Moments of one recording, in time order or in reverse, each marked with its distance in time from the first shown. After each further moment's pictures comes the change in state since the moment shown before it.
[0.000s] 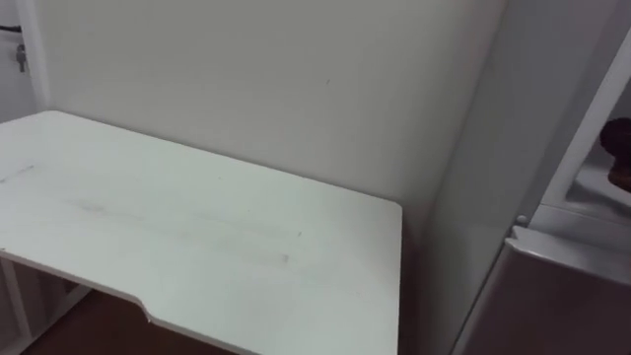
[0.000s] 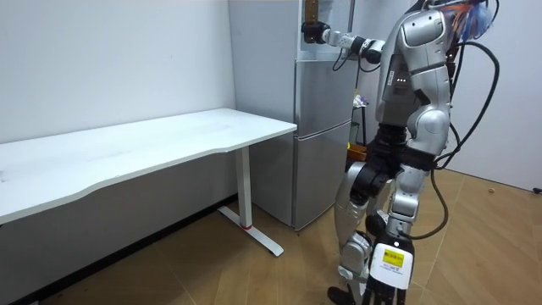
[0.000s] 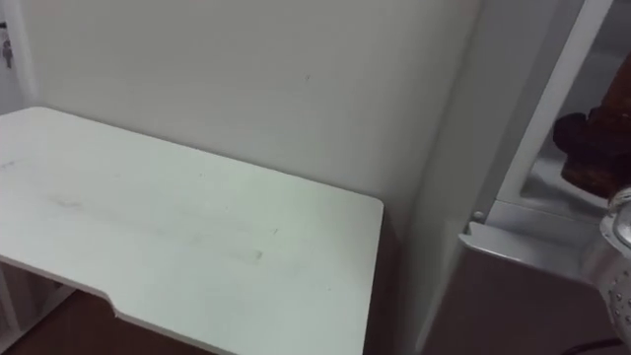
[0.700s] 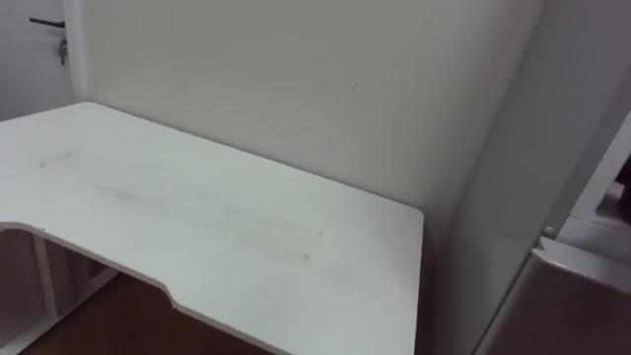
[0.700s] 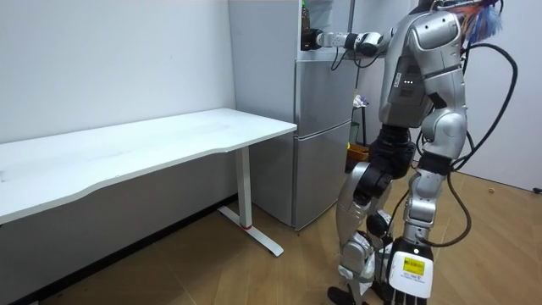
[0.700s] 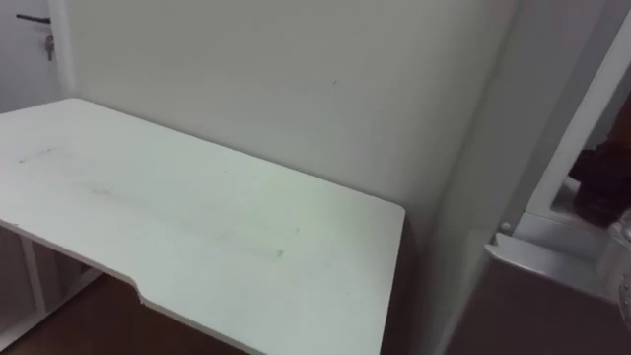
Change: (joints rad) left arm 0.026 0.046 -0.002 -0.057 -0.008 0.030 0.012; right arm -0.118 -0.059 0.155 0.371 0.084 -0.001 0.070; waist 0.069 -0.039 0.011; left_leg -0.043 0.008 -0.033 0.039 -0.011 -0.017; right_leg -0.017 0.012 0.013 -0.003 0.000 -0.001
